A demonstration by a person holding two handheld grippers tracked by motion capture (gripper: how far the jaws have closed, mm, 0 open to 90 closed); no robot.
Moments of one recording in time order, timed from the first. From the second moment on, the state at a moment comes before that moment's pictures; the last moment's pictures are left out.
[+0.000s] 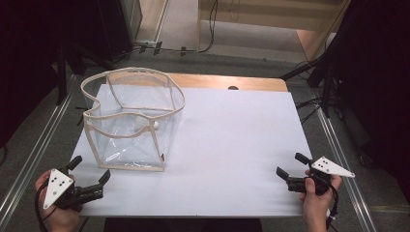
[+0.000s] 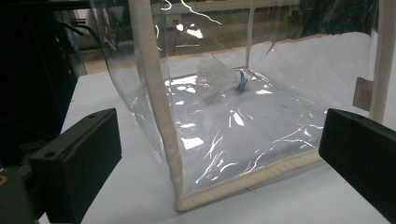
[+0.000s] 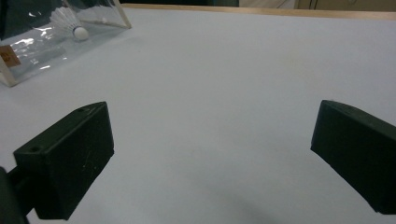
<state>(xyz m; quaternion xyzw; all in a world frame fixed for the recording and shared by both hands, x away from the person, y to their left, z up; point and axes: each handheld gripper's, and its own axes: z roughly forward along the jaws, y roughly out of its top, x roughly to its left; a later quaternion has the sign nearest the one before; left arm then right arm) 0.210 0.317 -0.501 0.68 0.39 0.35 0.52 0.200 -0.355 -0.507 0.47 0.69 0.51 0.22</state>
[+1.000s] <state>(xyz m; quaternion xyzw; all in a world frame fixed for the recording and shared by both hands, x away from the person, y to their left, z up) 0.209 0.315 -0.499 0.69 0.38 0.36 0.51 0.192 -0.376 -0.512 0.46 0.69 0.52 0.21</state>
